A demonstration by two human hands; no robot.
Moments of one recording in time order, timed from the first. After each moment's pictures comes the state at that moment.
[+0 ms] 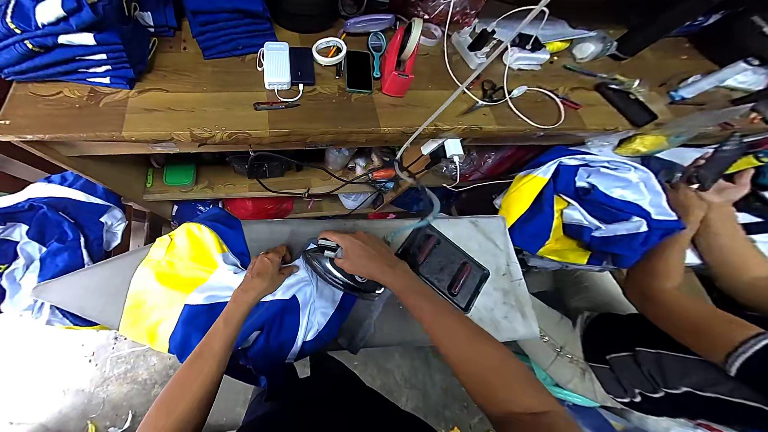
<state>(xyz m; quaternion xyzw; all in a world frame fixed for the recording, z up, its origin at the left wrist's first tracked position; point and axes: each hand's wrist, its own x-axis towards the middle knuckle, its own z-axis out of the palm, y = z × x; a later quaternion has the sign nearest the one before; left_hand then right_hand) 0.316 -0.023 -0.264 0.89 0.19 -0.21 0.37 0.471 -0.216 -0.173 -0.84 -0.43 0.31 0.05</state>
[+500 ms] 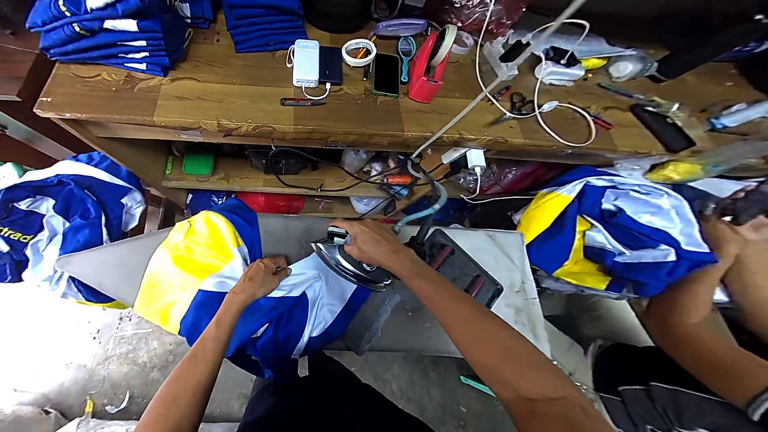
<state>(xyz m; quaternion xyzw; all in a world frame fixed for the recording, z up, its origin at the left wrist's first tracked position) 0.271 -0.004 -0.277 0.87 0.19 -0.21 0.40 0.484 -0.195 -0.181 -0.84 -0.48 0.26 0.03</state>
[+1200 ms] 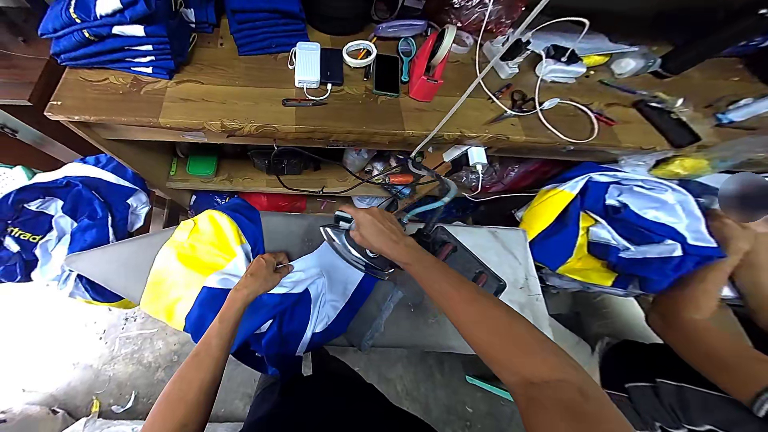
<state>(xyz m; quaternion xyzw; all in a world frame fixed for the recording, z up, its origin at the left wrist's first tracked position) 0.270 -0.003 -0.266 0.87 0.20 -0.19 0.42 0.492 -0.193 -0.183 -0.87 -0.45 0.18 0.04</state>
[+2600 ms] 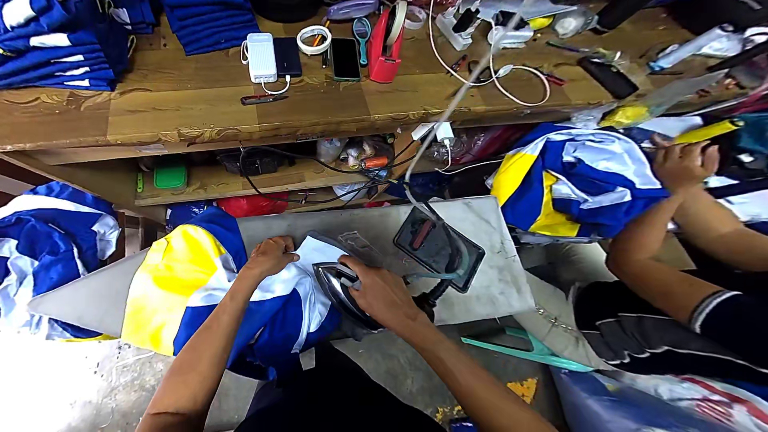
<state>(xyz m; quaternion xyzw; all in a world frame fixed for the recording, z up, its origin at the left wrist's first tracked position) 0.349 -0.013 -0.259 0.87 0.15 -0.30 0.37 0.389 -0.273 -0.166 -0.90 -0.28 0.31 0.06</state>
